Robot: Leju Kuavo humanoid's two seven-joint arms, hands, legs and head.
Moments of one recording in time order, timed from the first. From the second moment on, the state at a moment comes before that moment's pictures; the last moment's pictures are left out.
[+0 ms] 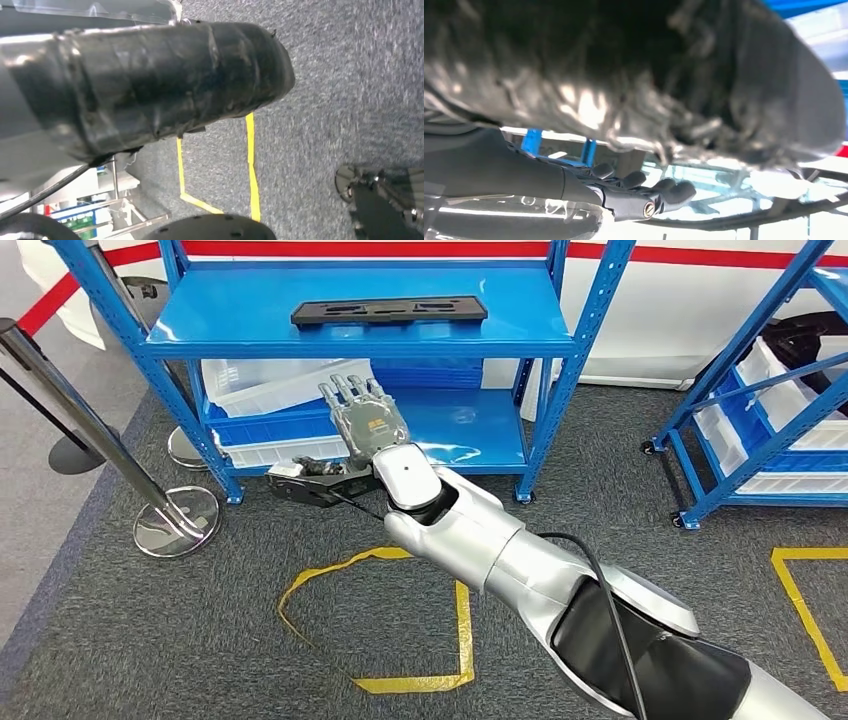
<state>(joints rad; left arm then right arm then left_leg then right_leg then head) -0.11 0.15 -1.19 -0.19 0.92 0.46 0.07 -1.00 0.18 1.17 -0.66 0.86 -0.16 0.22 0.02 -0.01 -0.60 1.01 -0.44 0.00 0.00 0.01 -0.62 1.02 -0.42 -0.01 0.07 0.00</state>
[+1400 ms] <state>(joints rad) -0.11 0.15 -1.19 -0.19 0.92 0.47 0.06 -1.01 0.18 1.17 -0.66 0.86 -0.15 0.22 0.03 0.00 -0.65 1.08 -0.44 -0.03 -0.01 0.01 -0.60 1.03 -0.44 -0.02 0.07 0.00</state>
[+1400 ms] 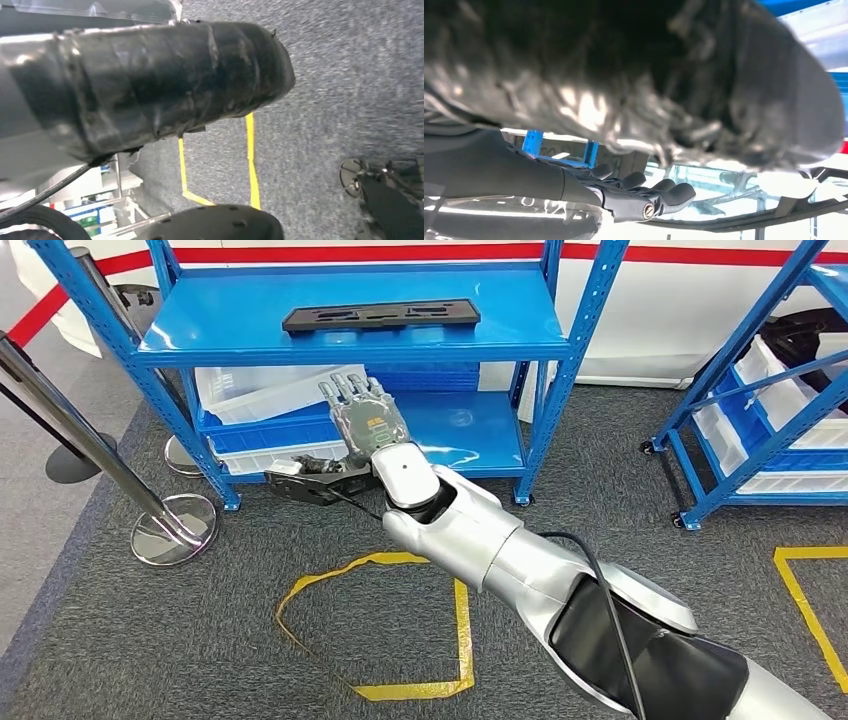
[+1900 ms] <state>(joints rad) -0.11 0.15 -1.19 -0.19 1.00 0.50 0.04 -0.99 0.16 1.17 -0.67 0.87 -0.05 0.27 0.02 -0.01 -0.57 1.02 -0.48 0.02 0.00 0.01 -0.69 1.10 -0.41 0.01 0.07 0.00</state>
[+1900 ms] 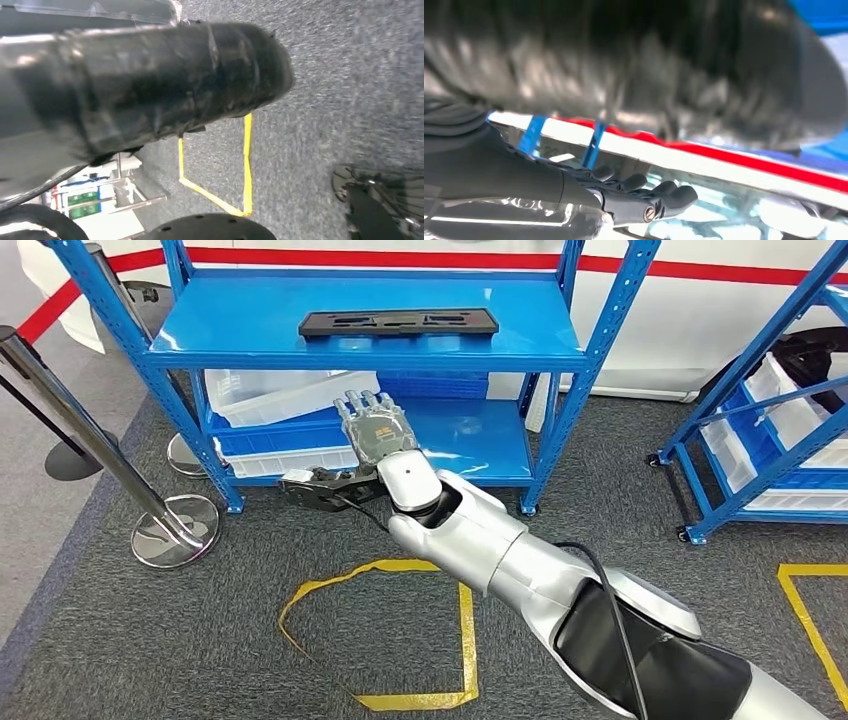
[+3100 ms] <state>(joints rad) -0.11 0.15 -1.19 -0.19 0.98 0.52 0.04 -0.99 0.13 1.18 -0.71 0.88 -0.03 0.28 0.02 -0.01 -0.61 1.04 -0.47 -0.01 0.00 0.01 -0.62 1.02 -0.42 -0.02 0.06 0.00</state>
